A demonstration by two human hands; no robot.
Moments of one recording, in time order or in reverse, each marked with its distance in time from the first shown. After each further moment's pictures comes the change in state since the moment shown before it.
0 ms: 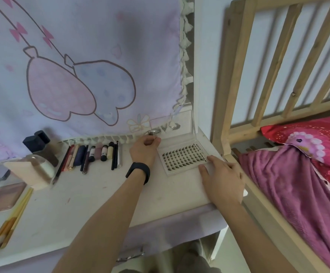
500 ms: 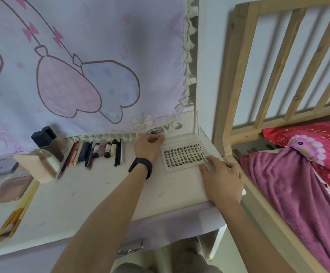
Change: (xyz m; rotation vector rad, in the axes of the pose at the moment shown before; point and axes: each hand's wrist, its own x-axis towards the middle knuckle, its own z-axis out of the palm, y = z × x) left_hand 0.000 0.009 -0.001 0.051 -0.053 -0.024; right_hand -0.002 -0.001 -0.004 0.044 0.000 0.012
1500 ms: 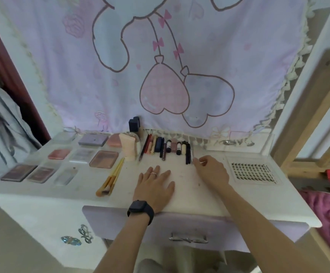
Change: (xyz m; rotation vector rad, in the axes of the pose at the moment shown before) left_hand -0.101 -0.091 -0.214 0.883 -0.174 0.074; right_hand -0.036 -0.187 0.078 0.113 -0.468 -0.196
